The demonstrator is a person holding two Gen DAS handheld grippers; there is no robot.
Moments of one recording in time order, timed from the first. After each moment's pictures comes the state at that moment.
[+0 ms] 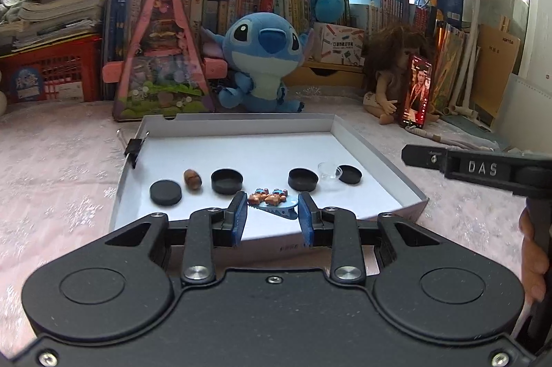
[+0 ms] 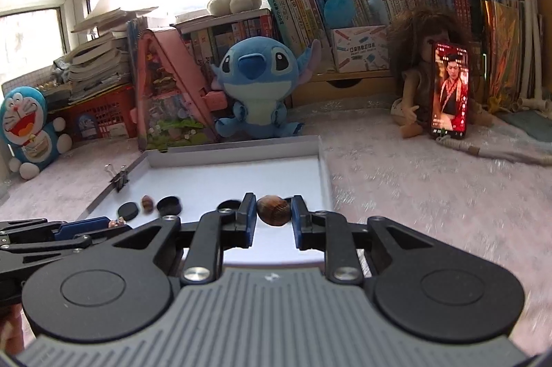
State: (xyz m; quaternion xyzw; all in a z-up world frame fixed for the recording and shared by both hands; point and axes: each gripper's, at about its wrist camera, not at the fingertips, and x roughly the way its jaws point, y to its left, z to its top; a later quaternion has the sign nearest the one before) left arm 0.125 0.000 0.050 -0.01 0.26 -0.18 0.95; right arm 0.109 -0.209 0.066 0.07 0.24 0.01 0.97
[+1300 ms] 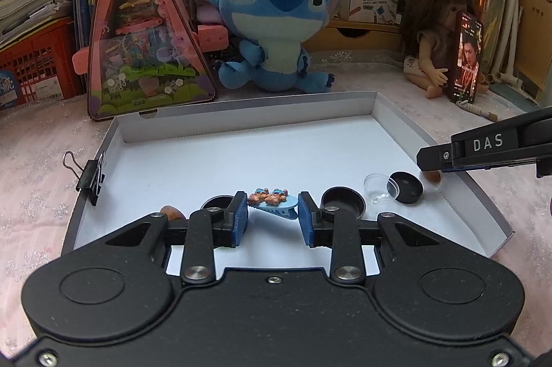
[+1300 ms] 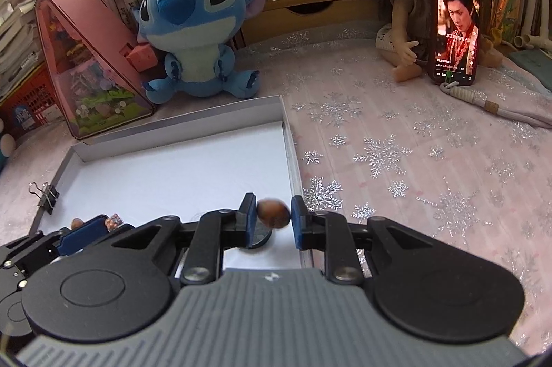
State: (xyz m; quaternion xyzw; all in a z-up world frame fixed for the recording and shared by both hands) left arm 0.234 -0.049 0.022 0.04 0.32 -0.14 0.94; right arm 0.223 -0.229 0.042 0.12 0.39 -0.04 0.91
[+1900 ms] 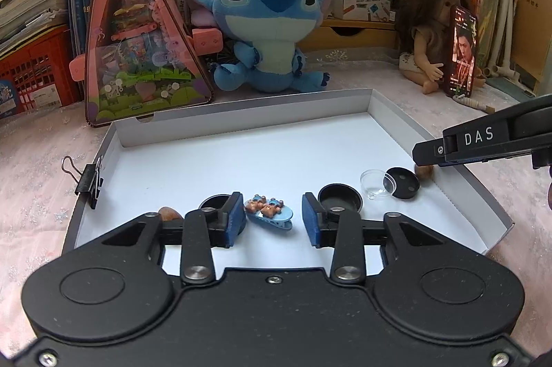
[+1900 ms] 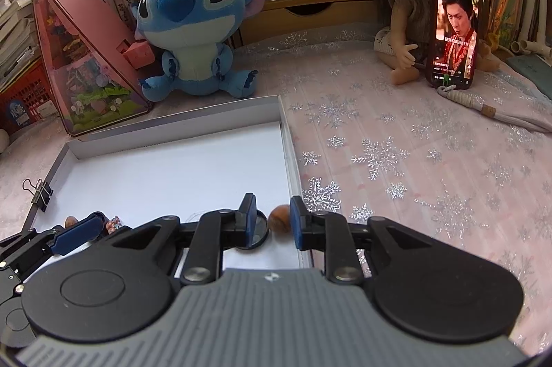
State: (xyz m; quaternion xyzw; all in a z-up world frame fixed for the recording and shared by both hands) left arm 0.230 -0.053 0.022 0.05 0.31 -0.14 0.94; right arm 0.222 -0.228 0.043 0.11 0.39 -0.05 0.91
